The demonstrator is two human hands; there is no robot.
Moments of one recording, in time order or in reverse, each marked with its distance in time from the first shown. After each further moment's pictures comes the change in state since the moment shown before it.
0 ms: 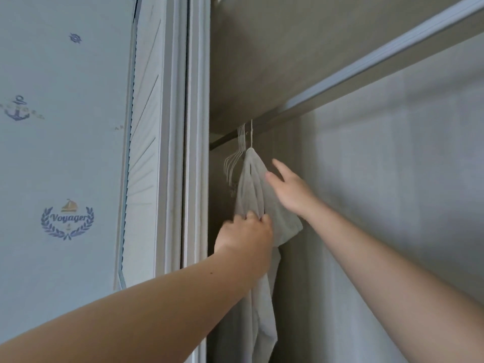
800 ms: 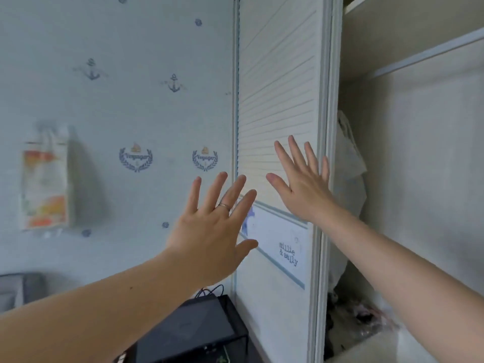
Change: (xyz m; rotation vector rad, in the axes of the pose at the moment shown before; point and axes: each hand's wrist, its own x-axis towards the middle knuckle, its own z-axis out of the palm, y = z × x) left_hand -0.441 -0.205 -0.093 0.177 0.062 -0.037; right_hand -0.307 -0.295 0.104 -0.431 -0.062 -0.266
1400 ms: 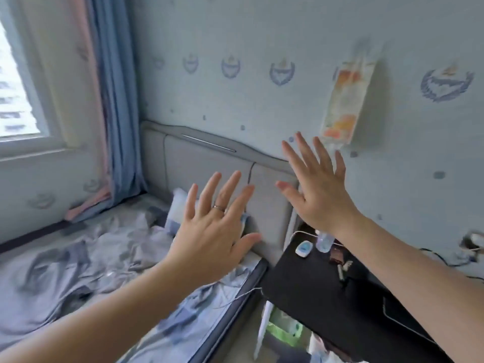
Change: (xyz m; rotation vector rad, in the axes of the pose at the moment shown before) left_hand -0.456 -0.164 -0.065 0.094 -0.332 -0.870; right_hand -0.154 -0.501 0.092 0.620 -0.267 -0.809
